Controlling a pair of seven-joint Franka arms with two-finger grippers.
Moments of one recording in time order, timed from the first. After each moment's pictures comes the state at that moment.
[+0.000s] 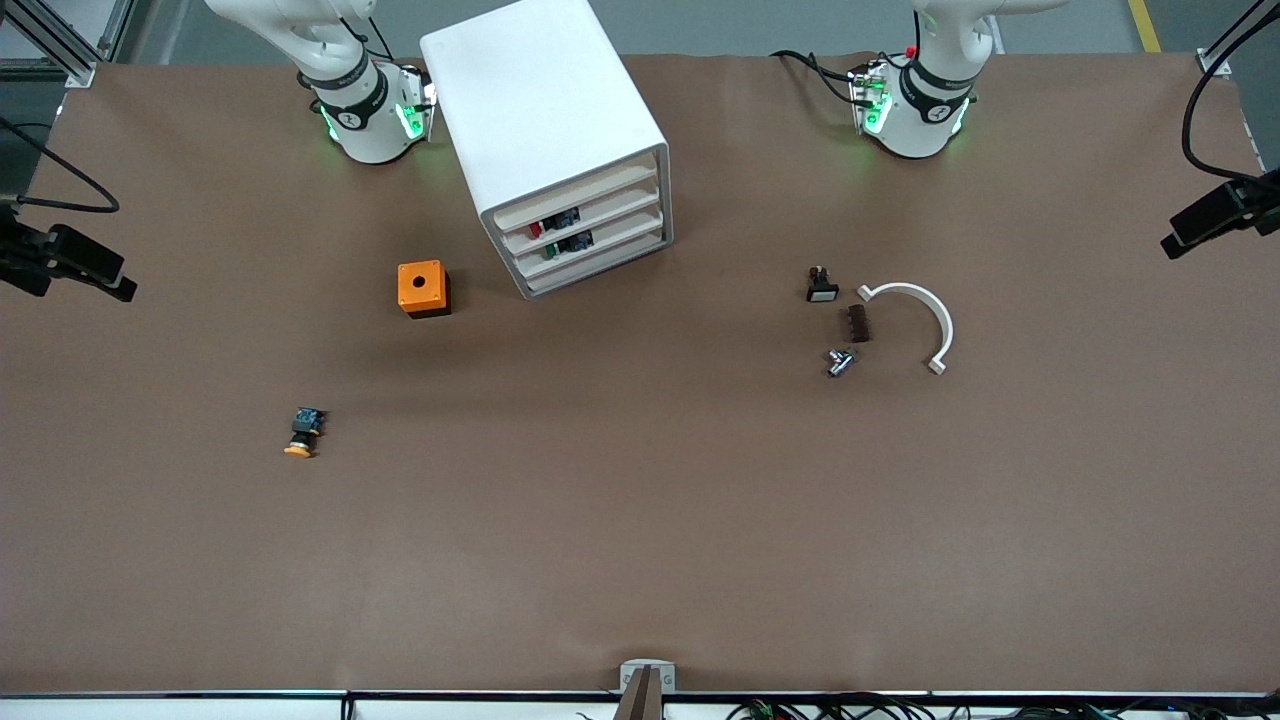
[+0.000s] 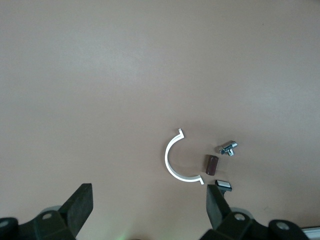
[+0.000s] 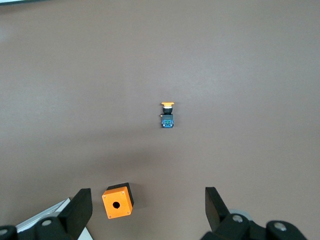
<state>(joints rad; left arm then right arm) 0.03 -0.03 -0.01 -1.51 0.03 1.48 -0.21 -0.03 0.04 -0.03 -1.50 0.04 1.58 0.03</state>
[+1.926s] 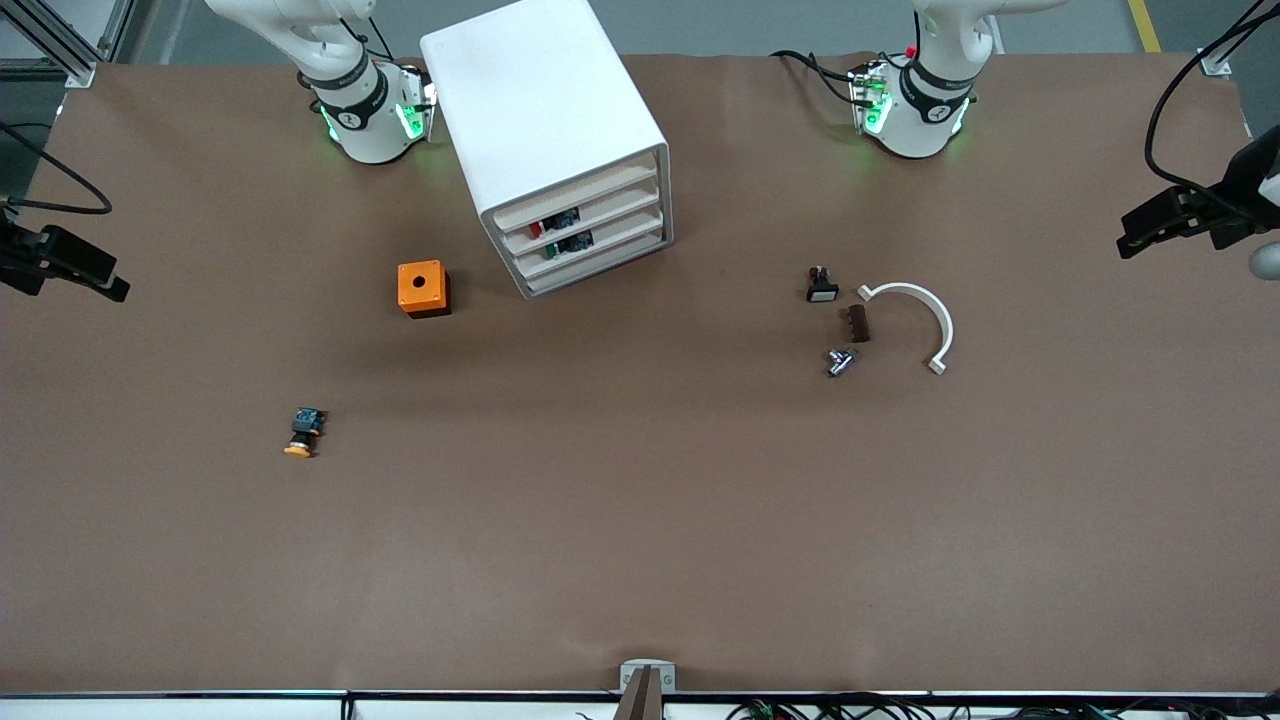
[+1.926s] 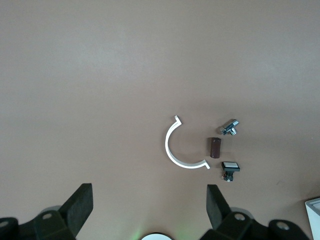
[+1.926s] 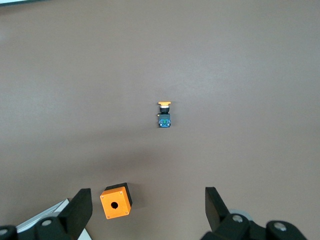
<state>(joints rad) 0.06 0.00 -0.07 -1.53 0.03 1.47 -0.08 -0.04 0.04 -0.04 -1.50 0.04 1.57 0.03</state>
